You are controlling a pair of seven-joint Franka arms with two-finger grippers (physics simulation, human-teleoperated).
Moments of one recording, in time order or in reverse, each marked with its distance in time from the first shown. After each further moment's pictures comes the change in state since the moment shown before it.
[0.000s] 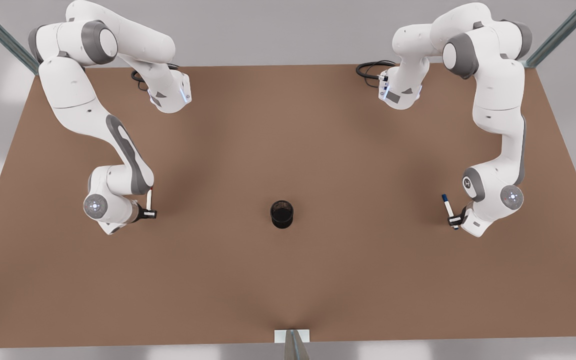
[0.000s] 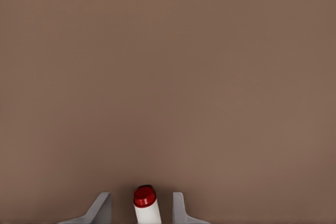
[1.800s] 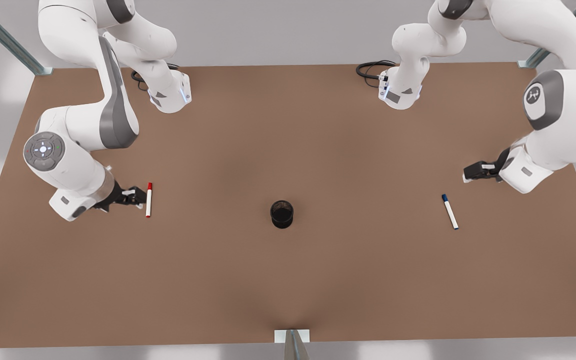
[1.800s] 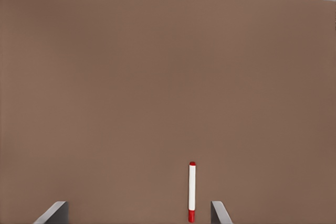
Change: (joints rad) left arm -0.101 -0.388 -0.100 0.601 0.057 -1.047 -0.167; right arm 0.303 -0.300 -0.108 0.536 0.085 -0.607 -0.075
